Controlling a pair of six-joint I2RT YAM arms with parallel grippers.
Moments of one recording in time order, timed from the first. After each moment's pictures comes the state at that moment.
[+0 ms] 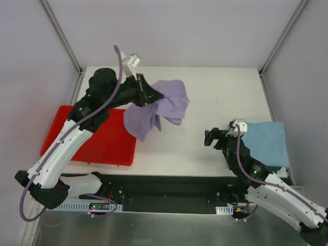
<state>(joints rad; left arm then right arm) -0.55 1.13 1.45 -0.51 0.34 -0.64 0.86 0.47 0.42 -0.24 0.67 0.42</state>
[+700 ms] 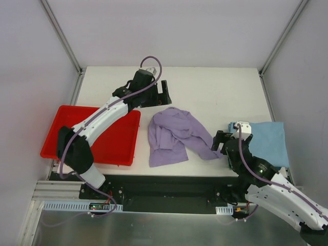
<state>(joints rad) -0.60 1.55 1.43 -0.52 0.09 -0.60 0.86 0.43 0.52 -0.63 0.76 0.52</state>
